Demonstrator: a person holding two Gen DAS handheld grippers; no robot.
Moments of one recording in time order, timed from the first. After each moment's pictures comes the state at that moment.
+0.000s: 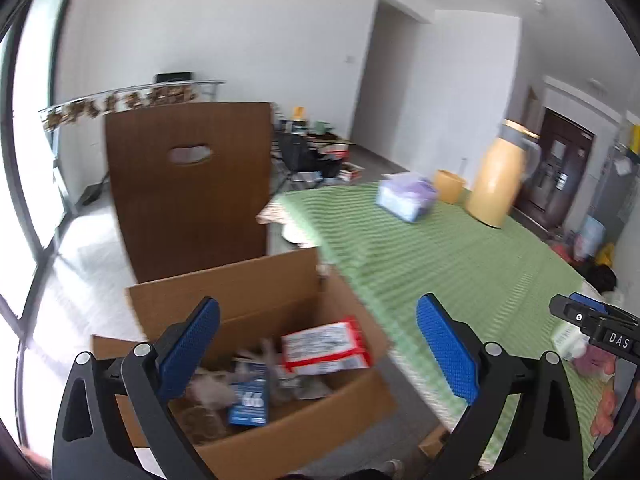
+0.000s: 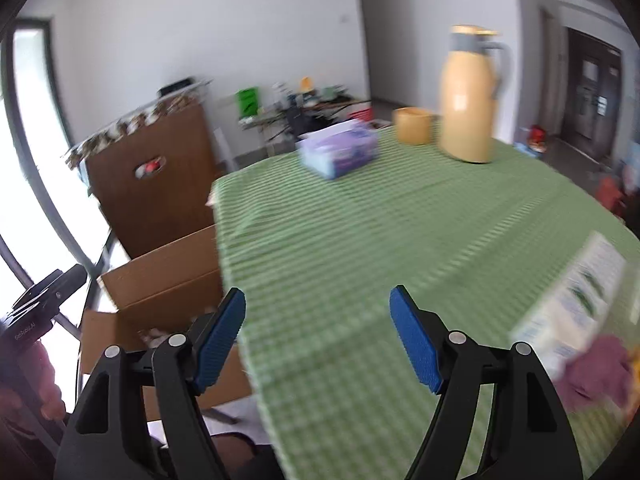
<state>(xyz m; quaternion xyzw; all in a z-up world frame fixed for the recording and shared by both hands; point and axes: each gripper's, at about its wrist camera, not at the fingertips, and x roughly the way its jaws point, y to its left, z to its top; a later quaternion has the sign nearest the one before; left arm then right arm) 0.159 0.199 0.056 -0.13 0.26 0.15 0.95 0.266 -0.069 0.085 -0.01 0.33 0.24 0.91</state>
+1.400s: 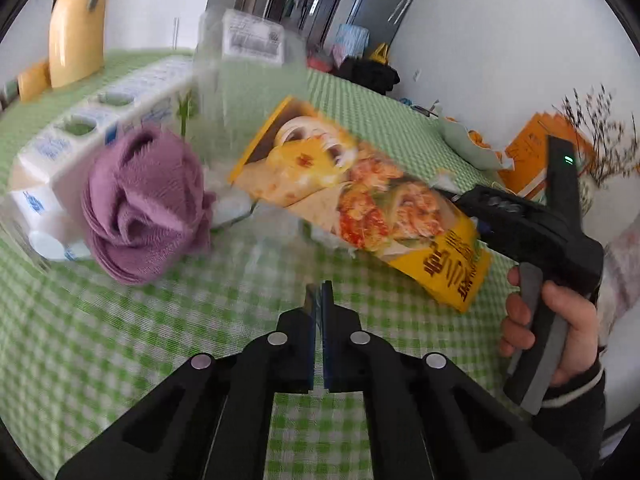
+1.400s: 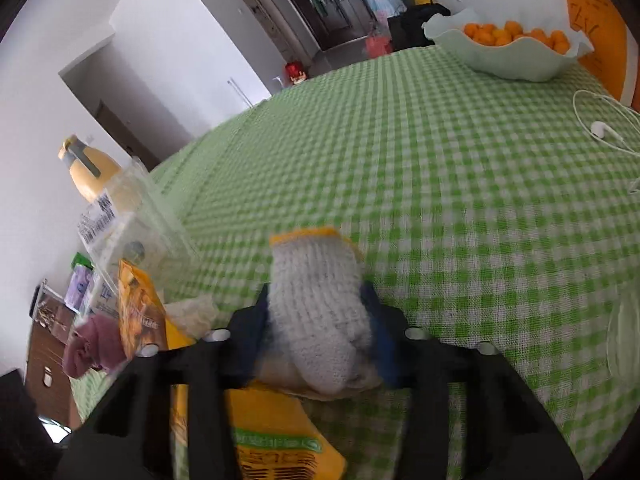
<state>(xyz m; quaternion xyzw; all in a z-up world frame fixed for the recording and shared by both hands) 0.268 -0.309 -0.034 0.01 0.43 -0.31 0.85 0.228 -0.549 -0.025 0.30 0.36 -0.08 0.88</state>
